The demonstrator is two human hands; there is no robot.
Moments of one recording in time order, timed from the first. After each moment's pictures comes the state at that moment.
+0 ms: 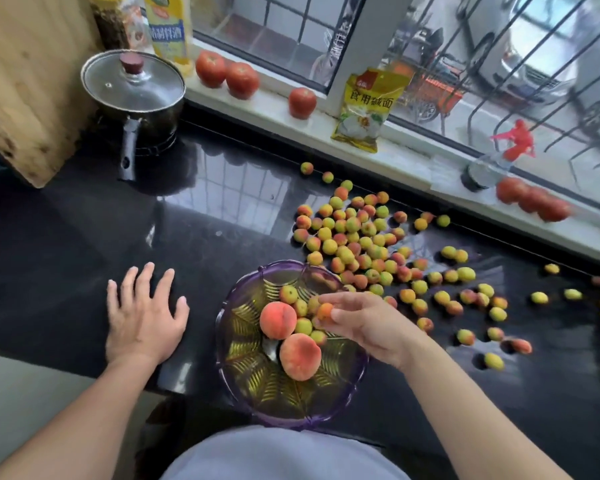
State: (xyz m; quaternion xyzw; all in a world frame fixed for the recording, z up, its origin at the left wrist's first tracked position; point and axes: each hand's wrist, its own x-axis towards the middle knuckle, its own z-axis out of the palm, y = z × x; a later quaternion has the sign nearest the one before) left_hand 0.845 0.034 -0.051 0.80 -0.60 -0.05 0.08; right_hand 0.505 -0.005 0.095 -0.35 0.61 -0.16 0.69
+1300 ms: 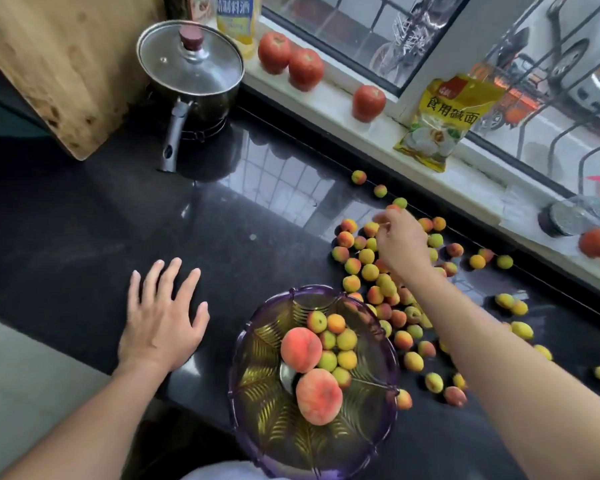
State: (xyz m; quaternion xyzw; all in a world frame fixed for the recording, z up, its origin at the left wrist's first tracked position) left_hand 0.850 0.030 -0.062 0.79 -0.61 -0.05 0.07; right_hand 0.537 -0.199 0.047 -0.73 0.67 -0.07 0.12
